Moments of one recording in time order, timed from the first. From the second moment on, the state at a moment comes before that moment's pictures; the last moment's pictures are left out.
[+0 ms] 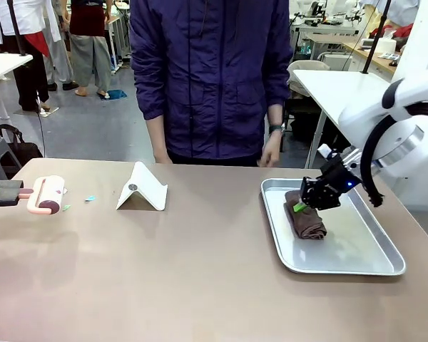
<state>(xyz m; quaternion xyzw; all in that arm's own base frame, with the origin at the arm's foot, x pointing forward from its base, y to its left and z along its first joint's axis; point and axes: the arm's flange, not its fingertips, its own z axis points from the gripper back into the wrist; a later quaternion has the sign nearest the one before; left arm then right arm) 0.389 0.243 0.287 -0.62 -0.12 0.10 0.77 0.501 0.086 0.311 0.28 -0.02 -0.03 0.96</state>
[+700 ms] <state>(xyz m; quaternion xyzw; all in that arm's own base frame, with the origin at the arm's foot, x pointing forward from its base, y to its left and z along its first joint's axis) 0.389 0.243 0.287 -0.62 -0.12 0.10 0.77 0.503 0.095 0.303 0.25 -0.02 -0.02 0.97</state>
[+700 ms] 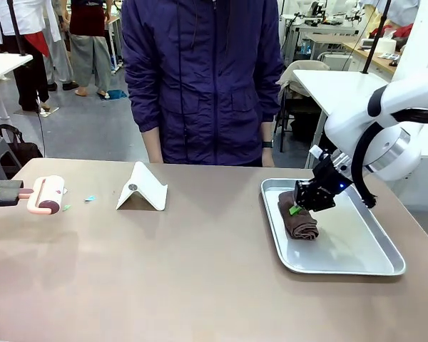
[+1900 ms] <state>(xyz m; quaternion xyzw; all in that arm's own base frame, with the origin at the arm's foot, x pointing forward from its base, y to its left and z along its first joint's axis) 0.389 0.243 0.288 -0.62 -0.12 0.10 0.77 0.483 -0.044 0.292 0.34 -0.03 -0.22 0.91</state>
